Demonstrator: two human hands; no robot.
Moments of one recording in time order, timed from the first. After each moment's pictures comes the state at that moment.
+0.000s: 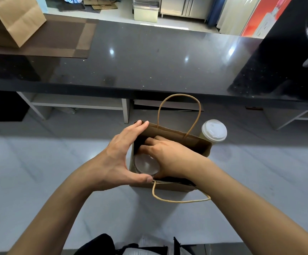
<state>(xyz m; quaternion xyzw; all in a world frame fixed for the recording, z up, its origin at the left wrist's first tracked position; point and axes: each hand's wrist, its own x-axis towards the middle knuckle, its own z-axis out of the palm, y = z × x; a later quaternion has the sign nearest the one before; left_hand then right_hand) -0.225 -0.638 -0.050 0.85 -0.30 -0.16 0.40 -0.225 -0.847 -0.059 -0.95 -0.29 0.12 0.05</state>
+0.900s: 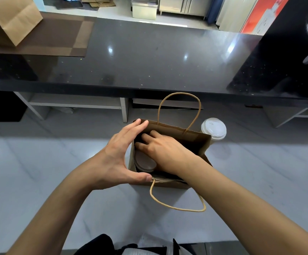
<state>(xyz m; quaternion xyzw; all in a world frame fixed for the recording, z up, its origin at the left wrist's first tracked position) -0.223 -0.641 -0.051 0.85 -0.30 -0.16 0.40 -0.216 -0.839 -0.067 -0.95 -0.31 0.07 -0.05</state>
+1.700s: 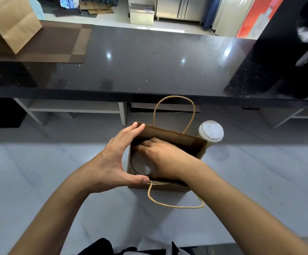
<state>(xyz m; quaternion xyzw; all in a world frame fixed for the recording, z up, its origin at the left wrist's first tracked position) -0.223 -0.638 -0.049 0.85 -0.30 -0.16 0.41 -0.224 -0.844 -0.062 -0.95 -0.27 0.12 0.07</state>
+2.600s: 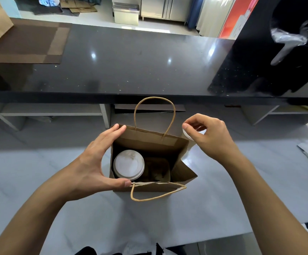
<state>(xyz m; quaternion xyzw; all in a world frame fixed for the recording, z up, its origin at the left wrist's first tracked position) -0.223 -0.640 -0.044 0.85 -0.30 -0.16 0.40 -0.244 -0.979 -0.039 -0.94 0.03 -0.12 0.32</state>
